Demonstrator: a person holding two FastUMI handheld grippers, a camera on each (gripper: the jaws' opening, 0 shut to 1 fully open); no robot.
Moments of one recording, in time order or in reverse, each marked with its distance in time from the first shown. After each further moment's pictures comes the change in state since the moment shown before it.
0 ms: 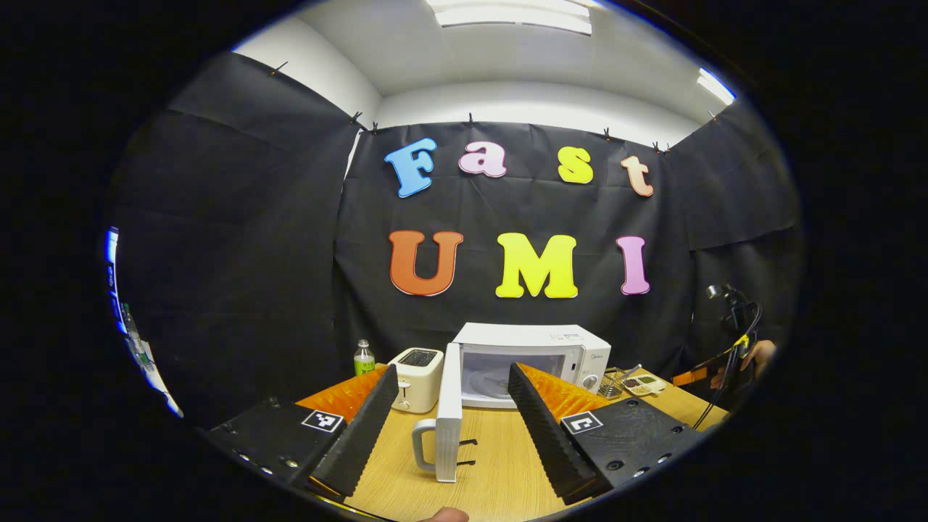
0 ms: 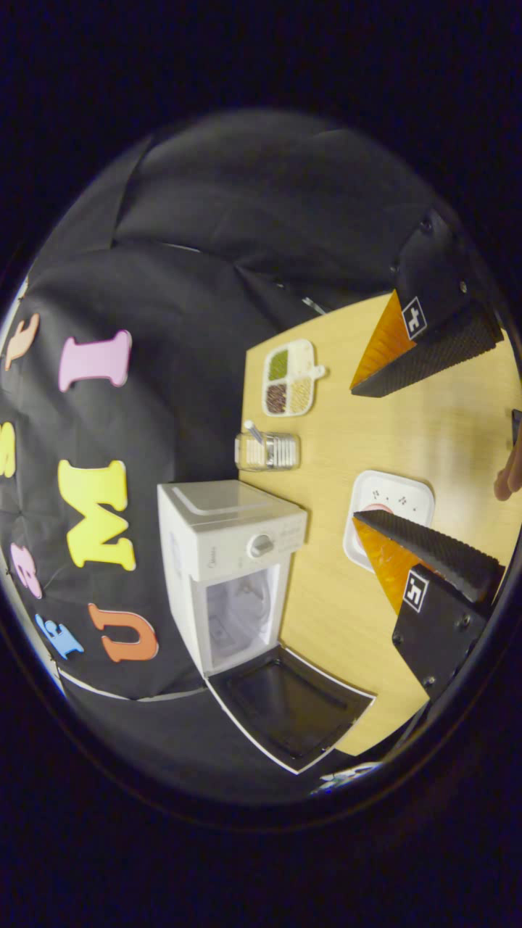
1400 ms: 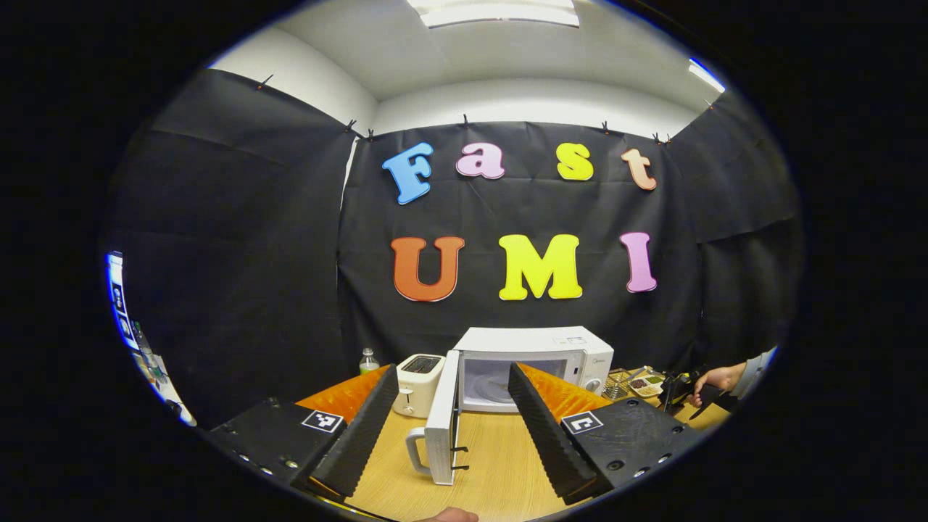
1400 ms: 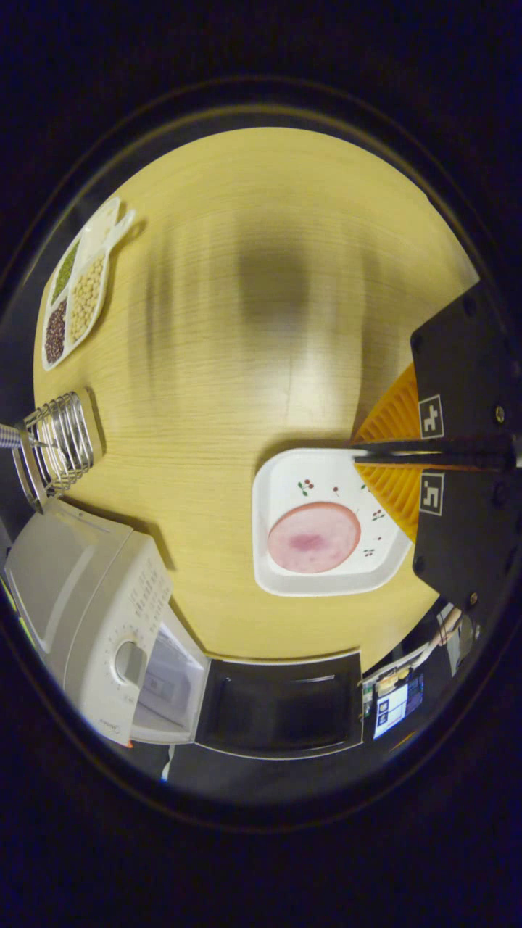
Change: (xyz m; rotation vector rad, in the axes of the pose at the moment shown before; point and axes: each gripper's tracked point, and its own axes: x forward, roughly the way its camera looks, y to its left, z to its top) left arm -0.001 -0.019 0.016 0.038 0.036 0.053; right arm 0.121 0.033 -0.102 0.338 0.678 0.325
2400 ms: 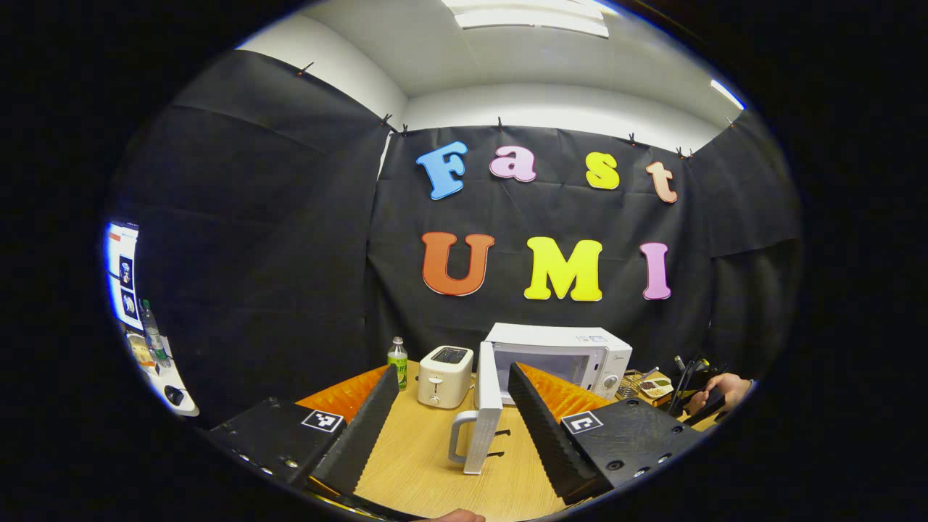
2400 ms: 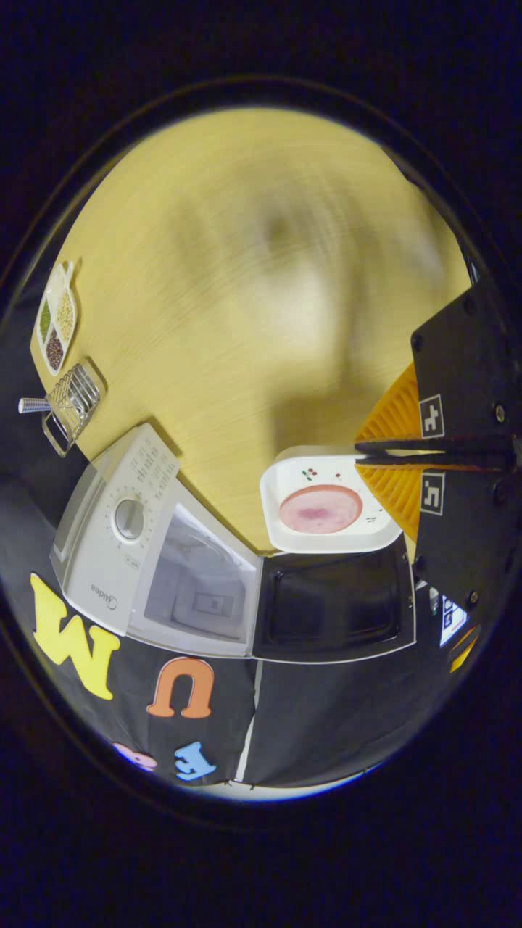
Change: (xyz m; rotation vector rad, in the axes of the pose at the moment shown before) left arm -0.035 0.077 -0.013 -0.078 -0.023 0.054; right arm -0.011 0.179 -0.033 0.303 -0.270 0.287
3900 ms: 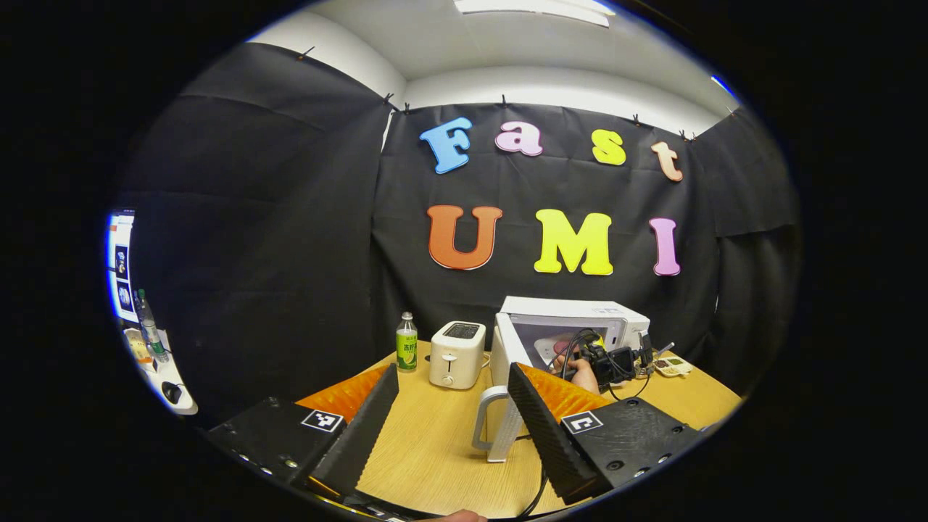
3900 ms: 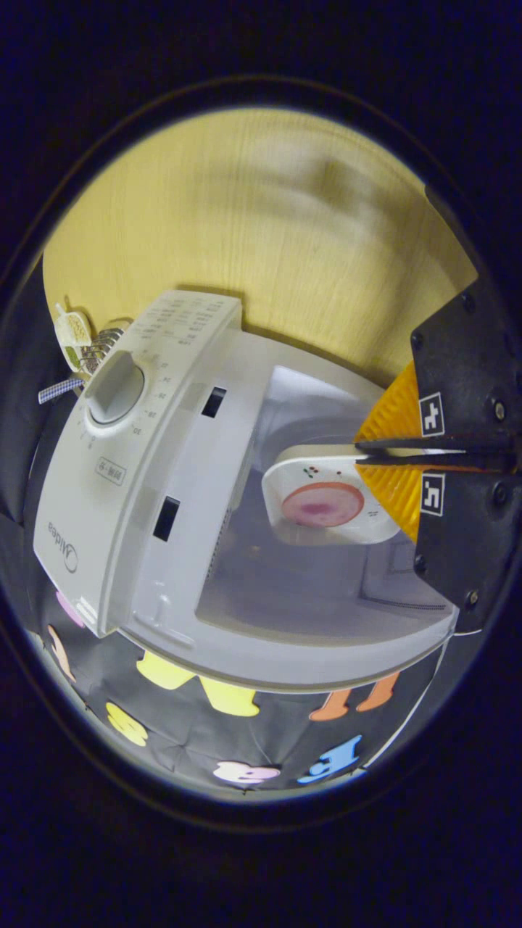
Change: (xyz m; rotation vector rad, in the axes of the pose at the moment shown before) left arm 0.020 0.025 -0.057 0.022 0.103 -0.002; right arm 0.191 0.143 0.176 0.421 -0.870 0.122
